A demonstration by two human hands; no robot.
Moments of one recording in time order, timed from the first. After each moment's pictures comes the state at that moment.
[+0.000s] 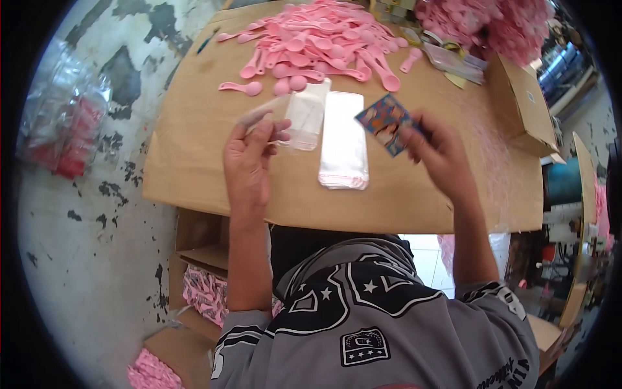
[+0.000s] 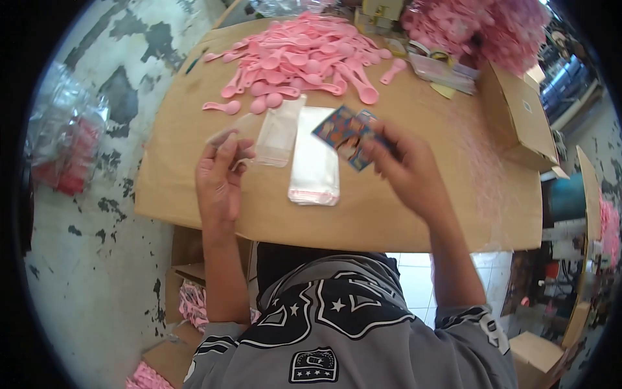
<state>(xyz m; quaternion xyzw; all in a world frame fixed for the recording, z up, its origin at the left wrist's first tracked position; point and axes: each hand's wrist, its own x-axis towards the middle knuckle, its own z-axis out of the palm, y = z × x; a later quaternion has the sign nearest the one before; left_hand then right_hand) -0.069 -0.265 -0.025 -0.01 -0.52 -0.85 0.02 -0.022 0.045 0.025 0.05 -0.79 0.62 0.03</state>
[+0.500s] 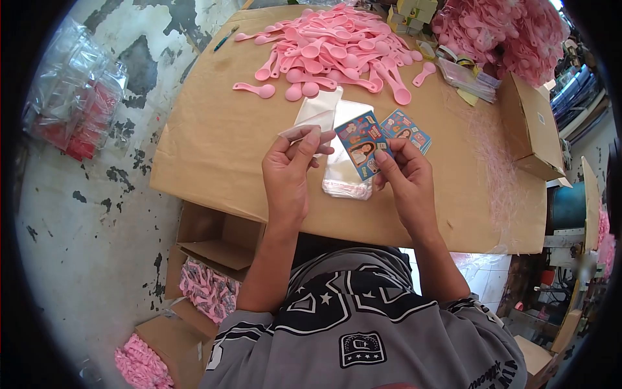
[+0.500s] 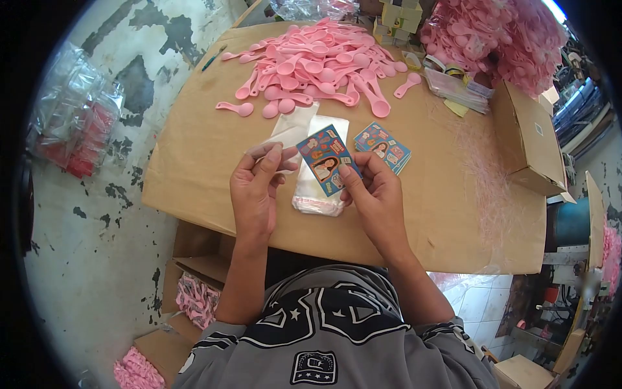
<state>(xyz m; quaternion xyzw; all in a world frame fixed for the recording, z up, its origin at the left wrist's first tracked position) -0.047 -0.205 -0.024 0.00 -0.53 -0.85 0.04 -0.013 -0.010 -0.011 -0.01 -0.63 0.77 0.03</state>
